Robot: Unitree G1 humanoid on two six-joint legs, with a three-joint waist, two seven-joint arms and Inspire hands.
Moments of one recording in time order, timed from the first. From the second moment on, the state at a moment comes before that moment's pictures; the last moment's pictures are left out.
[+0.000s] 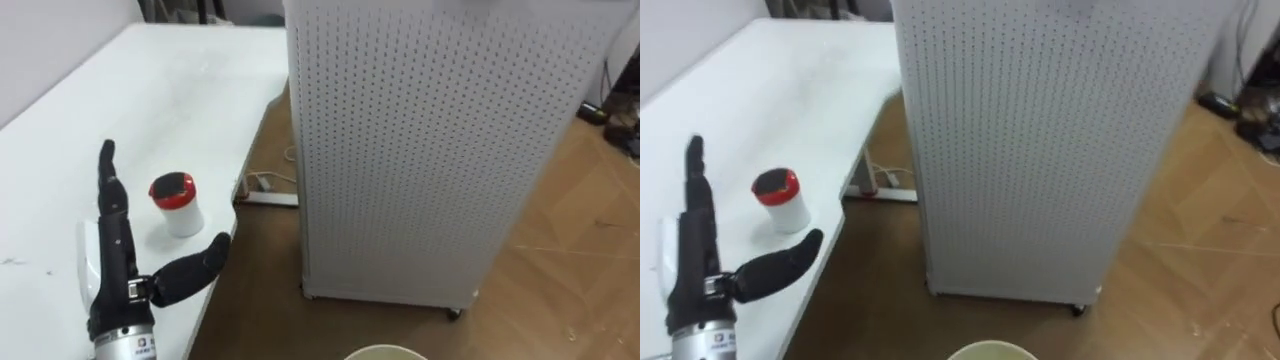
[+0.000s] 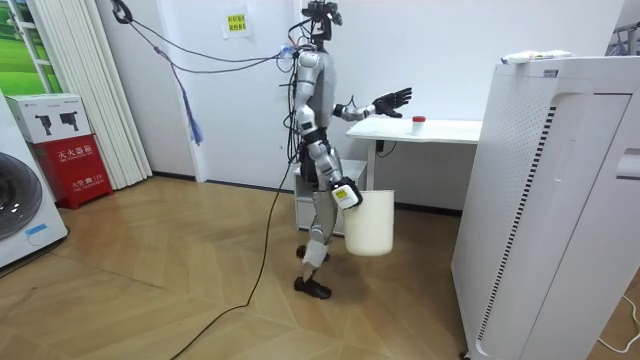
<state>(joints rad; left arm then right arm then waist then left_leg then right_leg) 0.08 0.26 -0.08 0.14 0.25 -0.42 0.60 0.10 -0.26 0.21 0.97 0.44 -0.15 0.09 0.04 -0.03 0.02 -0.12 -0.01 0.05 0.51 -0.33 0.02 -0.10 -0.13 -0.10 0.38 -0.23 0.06</state>
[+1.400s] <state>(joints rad) 0.10 0.24 -0.08 0.34 -0.03 -0.39 0.60 0.14 -0.26 0.22 0.92 0.37 -0.13 0.18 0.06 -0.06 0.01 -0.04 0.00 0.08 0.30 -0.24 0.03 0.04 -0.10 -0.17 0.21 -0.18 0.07</state>
